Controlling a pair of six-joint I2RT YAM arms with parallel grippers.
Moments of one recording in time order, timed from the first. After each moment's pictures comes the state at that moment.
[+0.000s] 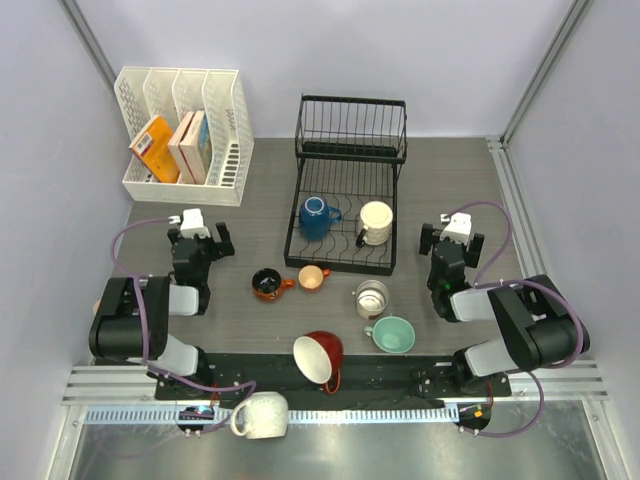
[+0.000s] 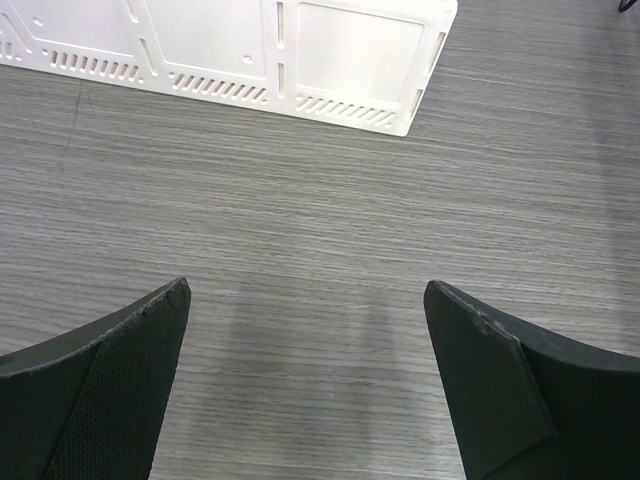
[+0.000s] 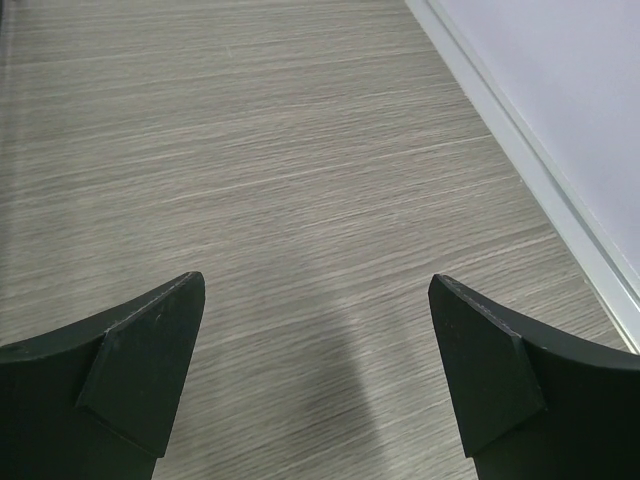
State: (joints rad) left arm 0.01 1.49 0.28 1.00 -0.06 -0.08; right arm 0.28 1.43 0.24 0.96 0.67 -0.02
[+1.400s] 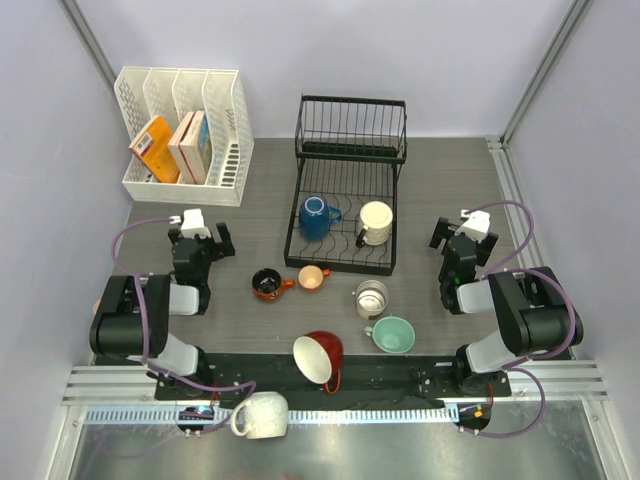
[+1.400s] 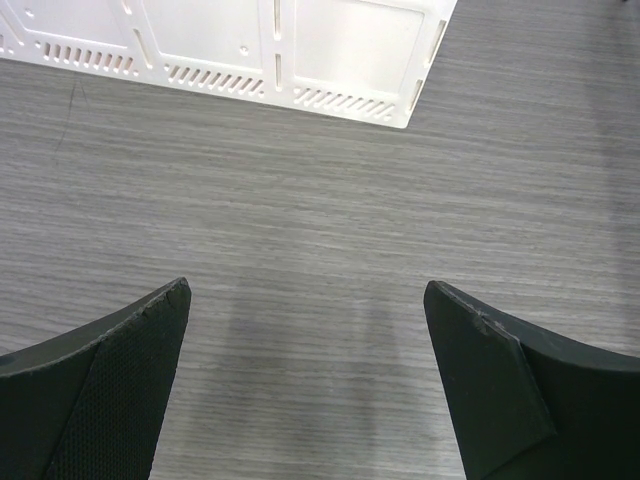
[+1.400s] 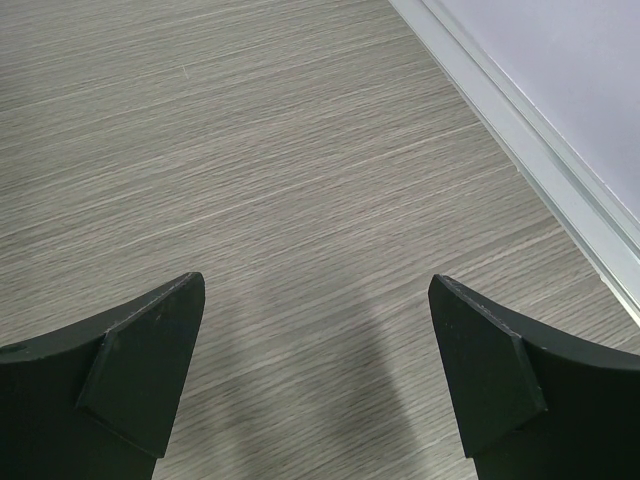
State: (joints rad) left arm 0.01 1.50 0.28 0.98 -0.06 -0.08; right arm 0.12 1.50 0.27 1.01 0.56 0.09
